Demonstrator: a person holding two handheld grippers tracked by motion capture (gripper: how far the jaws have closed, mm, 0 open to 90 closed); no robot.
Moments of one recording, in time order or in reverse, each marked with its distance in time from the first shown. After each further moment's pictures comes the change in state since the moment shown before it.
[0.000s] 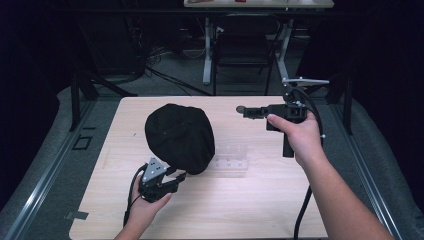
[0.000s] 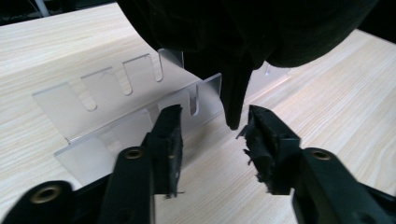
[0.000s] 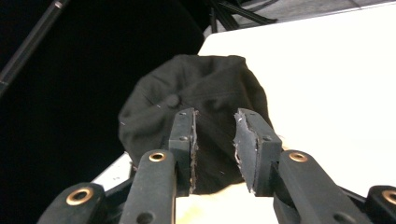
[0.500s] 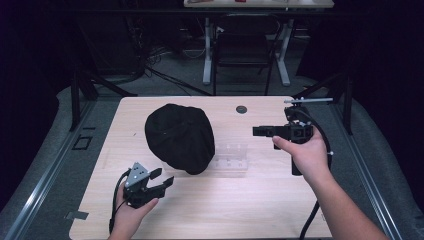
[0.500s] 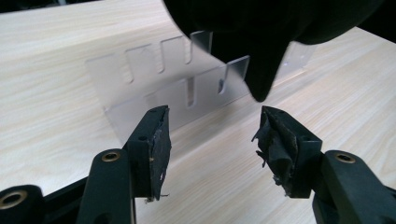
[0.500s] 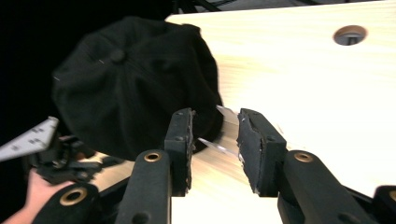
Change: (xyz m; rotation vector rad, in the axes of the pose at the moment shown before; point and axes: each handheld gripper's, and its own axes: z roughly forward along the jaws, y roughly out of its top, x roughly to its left) left arm 0.022 -0.023 -0.025 -0.003 0.042 -0.076; right arm -0.013 -0.039 -0.007 0.023 -0.178 -0.130
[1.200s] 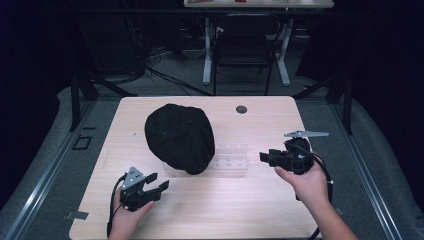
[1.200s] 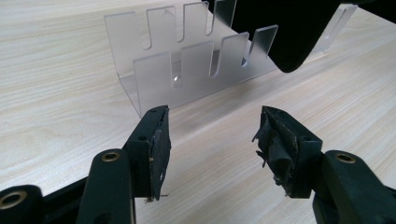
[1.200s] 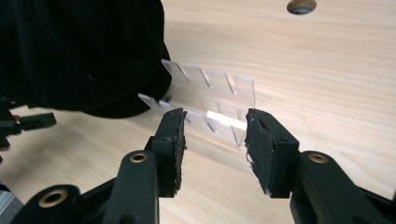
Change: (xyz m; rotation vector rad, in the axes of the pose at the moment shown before) left arm 0.012 -0.021 0.005 0.032 0.016 -0.032; right arm -0.030 -0.074 0.019 -0.004 -0.163 -0.104
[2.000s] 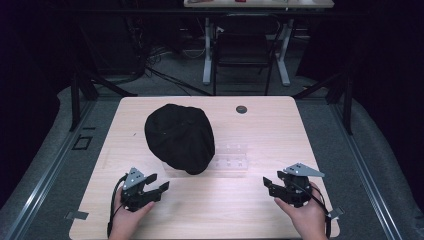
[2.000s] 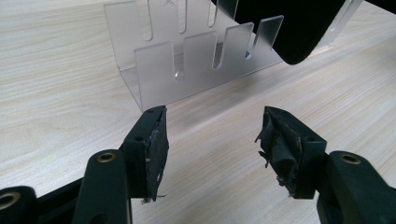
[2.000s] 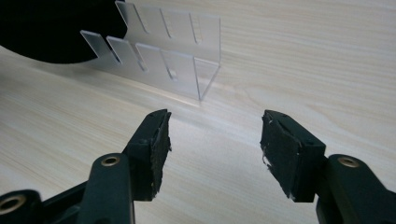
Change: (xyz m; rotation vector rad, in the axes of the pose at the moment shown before) left arm 0.001 -0.003 0.003 0.015 0.002 -0.002; right arm -0.009 -0.090 0.021 -0.089 -0.154 -0.100
